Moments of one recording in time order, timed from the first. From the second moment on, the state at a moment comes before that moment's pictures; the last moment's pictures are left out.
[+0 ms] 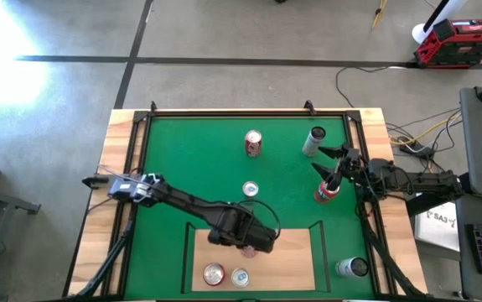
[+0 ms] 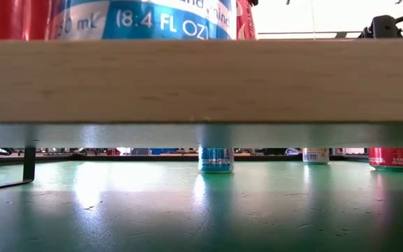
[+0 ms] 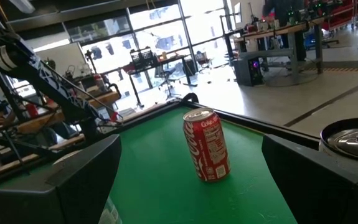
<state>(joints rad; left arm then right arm) -0.39 2.28 2.35 -1.36 0.01 -1.80 -0.03 0.05 0.01 0.08 0.39 0.25</state>
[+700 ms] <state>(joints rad) -0.40 2.28 2.35 -1.37 0.00 -1.85 -0.03 0.05 0.01 0.08 0.39 0.25</state>
